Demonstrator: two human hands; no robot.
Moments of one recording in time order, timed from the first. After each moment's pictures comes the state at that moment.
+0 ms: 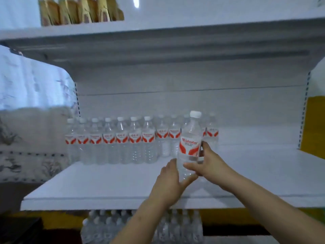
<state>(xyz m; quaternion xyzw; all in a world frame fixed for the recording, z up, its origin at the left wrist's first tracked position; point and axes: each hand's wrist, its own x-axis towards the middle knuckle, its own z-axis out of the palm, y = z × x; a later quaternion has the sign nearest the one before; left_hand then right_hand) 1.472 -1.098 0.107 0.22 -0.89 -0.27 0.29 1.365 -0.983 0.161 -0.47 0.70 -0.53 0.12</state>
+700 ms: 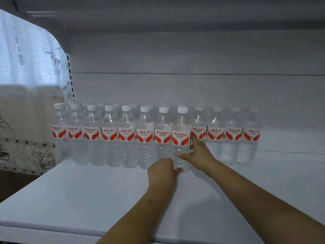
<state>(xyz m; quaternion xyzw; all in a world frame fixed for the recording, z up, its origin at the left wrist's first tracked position) 1.399 -1.276 0.096 0.42 -0.88 -0.03 0.23 1.281 -1.214 0.139 -0.50 0.73 -0.47 0.08</state>
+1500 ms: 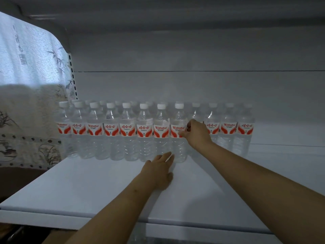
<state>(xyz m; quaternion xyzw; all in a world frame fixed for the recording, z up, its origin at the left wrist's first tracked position) 1.434 -1.283 0.099 0.26 -0.96 0.03 0.06 1.285 -1.218 0.179 -0.45 0.80 -0.40 -0.04</state>
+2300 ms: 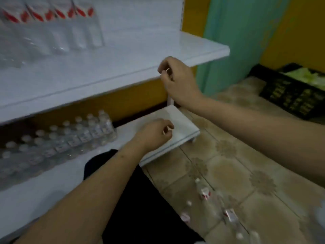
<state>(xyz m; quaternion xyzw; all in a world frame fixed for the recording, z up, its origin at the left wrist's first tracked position) 1.383 -0.891 -0.034 -0.03 -0.97 -0.25 -0.02 1.294 -0.789 0.058 -0.34 0.82 -0.43 -0.17</state>
